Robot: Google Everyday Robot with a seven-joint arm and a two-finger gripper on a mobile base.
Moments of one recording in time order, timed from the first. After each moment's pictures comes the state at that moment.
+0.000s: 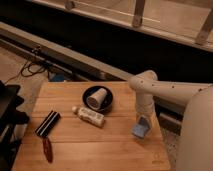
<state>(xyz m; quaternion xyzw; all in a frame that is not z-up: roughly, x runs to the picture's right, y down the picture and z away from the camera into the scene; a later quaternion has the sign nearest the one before) 0.232 0.187 0.776 -0.14 0.46 0.78 0.40</state>
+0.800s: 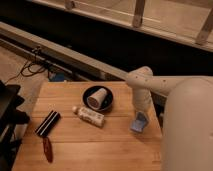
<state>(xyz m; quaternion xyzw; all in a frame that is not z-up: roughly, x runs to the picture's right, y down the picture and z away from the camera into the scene) 0.202 0.162 0.797 -0.14 0.46 0.75 0.45</state>
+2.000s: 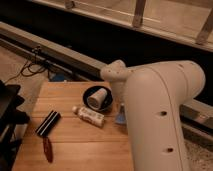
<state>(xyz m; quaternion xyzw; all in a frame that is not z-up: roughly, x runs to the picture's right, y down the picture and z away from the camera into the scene) 0.127 0.127 0.822 -0.14 0.47 0.71 0.51</state>
